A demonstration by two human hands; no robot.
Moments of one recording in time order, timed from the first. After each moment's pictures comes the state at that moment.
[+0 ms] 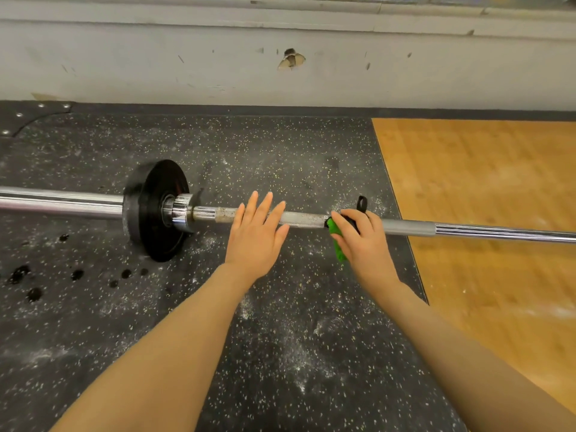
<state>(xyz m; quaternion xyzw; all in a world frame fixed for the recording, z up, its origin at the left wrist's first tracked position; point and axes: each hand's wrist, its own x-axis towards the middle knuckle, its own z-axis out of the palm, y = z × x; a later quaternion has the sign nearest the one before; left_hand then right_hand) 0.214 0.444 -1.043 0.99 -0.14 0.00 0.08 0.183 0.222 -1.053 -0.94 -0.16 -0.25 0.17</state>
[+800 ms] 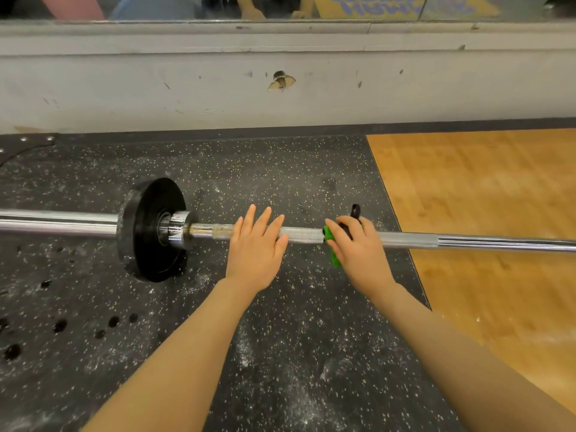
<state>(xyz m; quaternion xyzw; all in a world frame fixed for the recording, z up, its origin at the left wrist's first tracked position) 0.265 0.436 -1.041 0.99 -0.14 -0.01 0.10 0.246 0.218 -1.063 -0.95 -0.15 -0.25 0.09</state>
